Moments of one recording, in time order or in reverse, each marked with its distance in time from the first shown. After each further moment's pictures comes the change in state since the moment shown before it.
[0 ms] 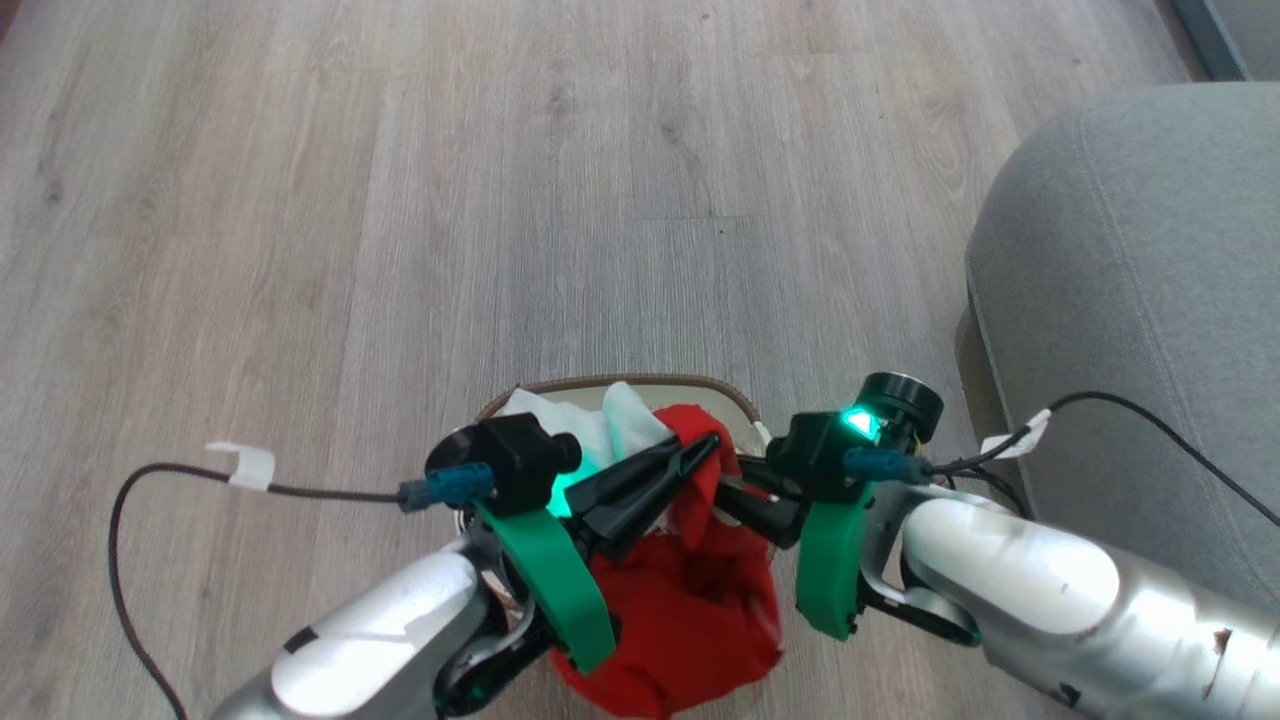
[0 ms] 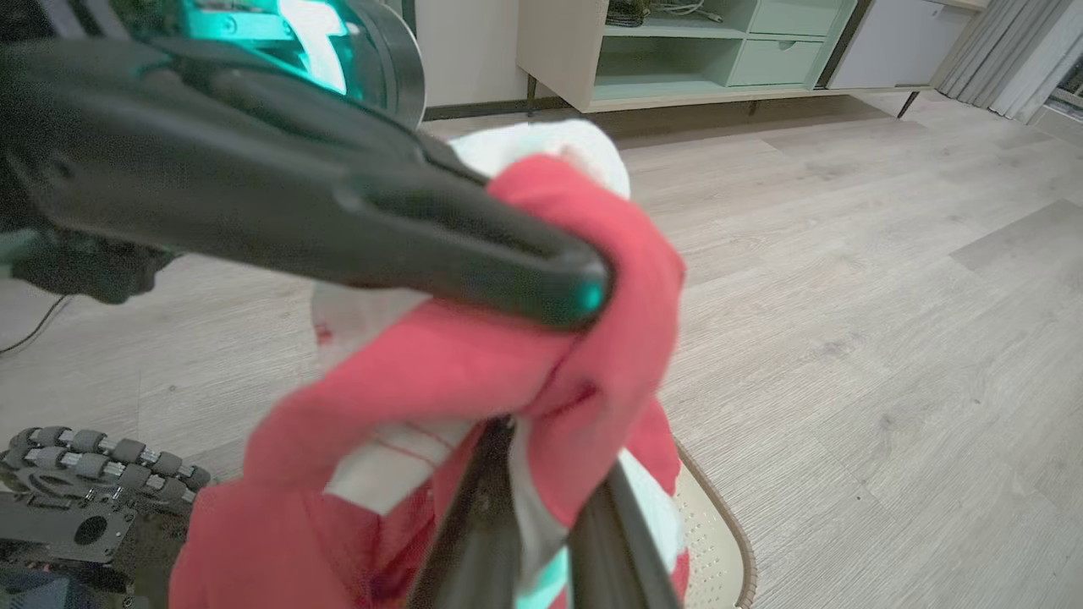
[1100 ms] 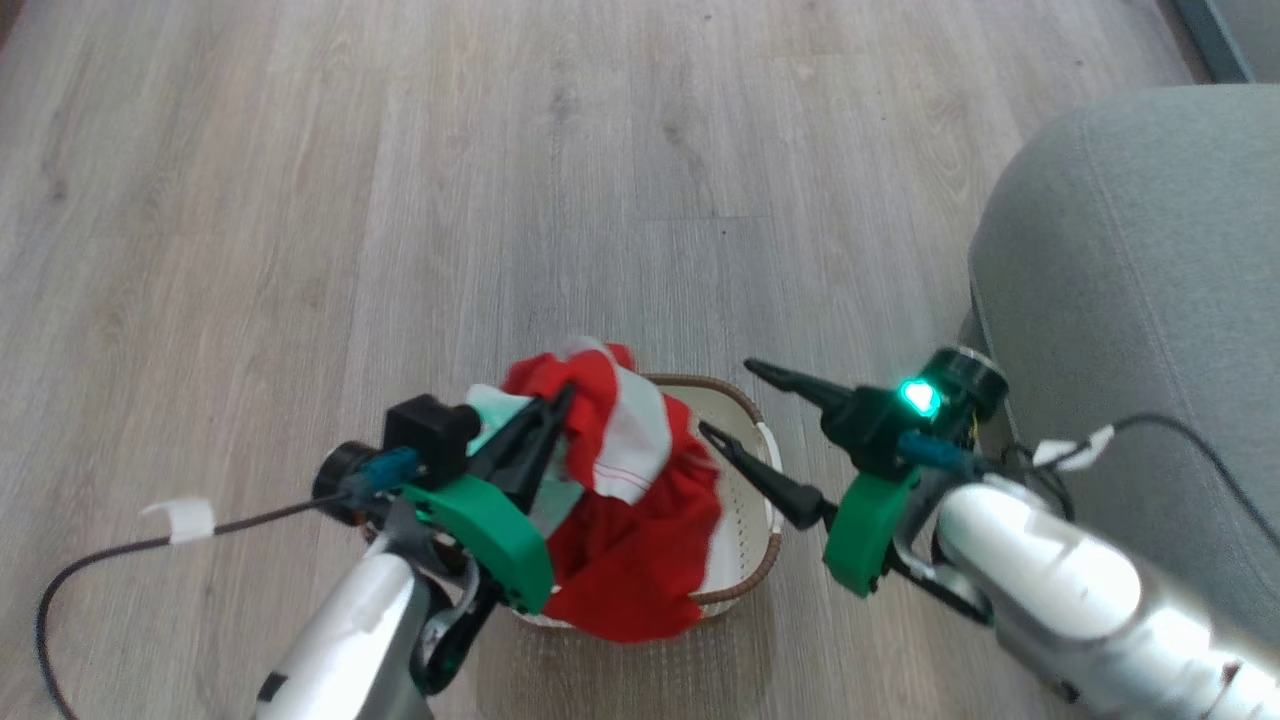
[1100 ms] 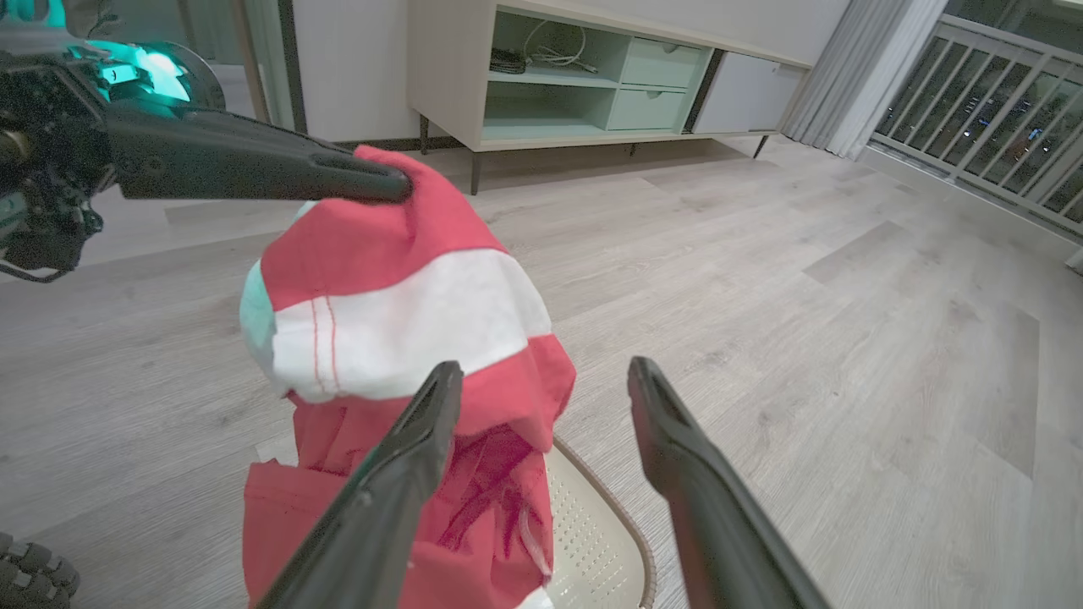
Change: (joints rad) left arm 0.228 -0.224 0.589 0.164 0.421 0.001 0.125; right arm 0.176 0.060 -0.353 0.078 -0.261 0.000 -0.053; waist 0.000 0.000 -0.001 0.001
